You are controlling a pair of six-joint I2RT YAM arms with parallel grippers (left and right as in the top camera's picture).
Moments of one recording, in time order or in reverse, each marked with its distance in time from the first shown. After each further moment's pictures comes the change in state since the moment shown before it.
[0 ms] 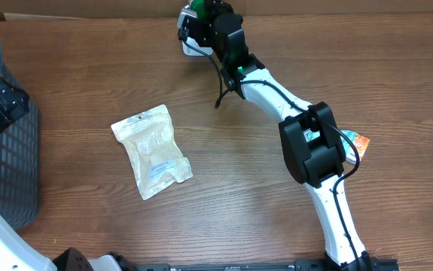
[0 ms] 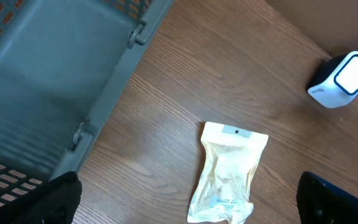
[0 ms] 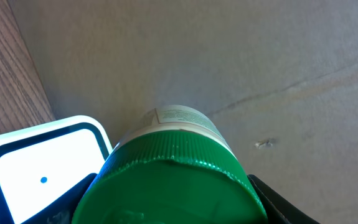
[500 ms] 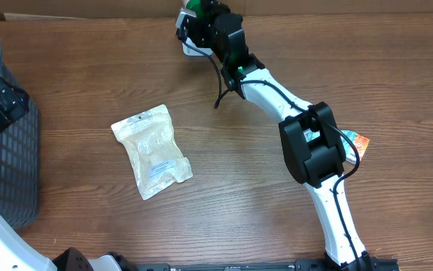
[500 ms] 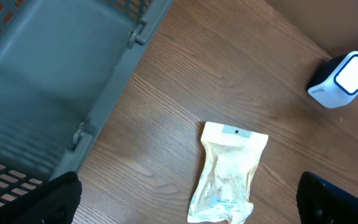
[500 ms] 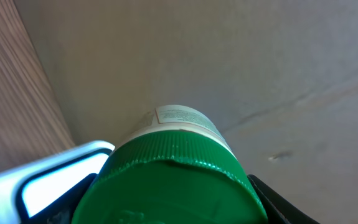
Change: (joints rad) left arm 0.000 0.000 0.000 0.000 0.000 0.000; right arm 0.000 -0.003 0.000 0.002 -0.089 0.123
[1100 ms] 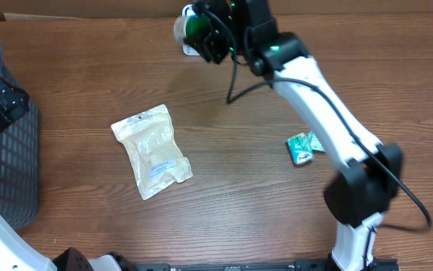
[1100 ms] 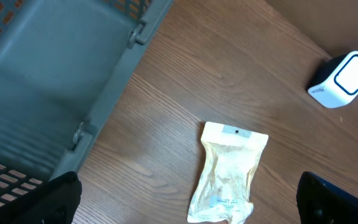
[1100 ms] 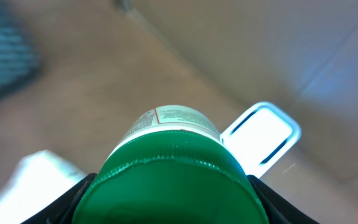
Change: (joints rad) left arm 0.000 0.000 0.000 0.000 0.000 0.000; right arm -0.002 -0.449 0.001 -0.901 -0.360 0.738
